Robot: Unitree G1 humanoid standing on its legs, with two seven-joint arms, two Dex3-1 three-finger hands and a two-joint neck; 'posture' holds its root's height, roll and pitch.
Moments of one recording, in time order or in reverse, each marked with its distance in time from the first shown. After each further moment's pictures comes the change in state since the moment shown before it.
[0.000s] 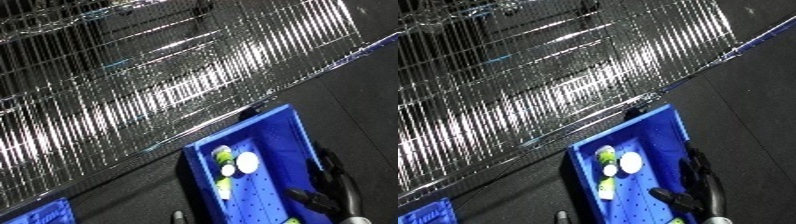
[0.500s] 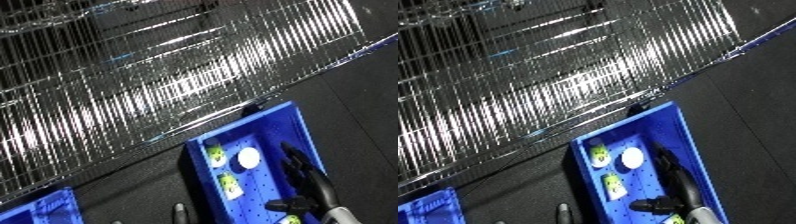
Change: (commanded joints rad) left arm -0.034 0.033 0.002 -0.007 0.036 0.043 0.002; right arm -0.069 0.001 0.134 0.047 -0.196 0.129 0.132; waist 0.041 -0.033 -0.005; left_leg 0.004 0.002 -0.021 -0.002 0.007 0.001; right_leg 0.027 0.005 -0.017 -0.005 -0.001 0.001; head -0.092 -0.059
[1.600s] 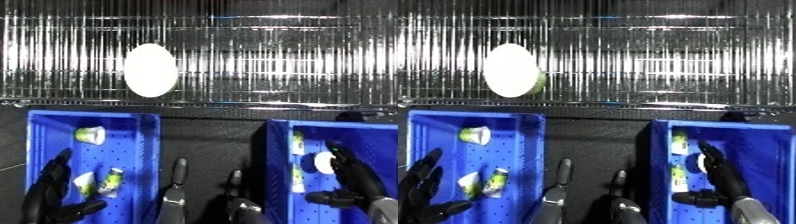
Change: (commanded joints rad) left arm -0.115 0.075 -0.018 -0.035 0.025 -0.007 -0.041; right arm -0.081 0.087 0.155 0.251 -0.090 0.098 0.046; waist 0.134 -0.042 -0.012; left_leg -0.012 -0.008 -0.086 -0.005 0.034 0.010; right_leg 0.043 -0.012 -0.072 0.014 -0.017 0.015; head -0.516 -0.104
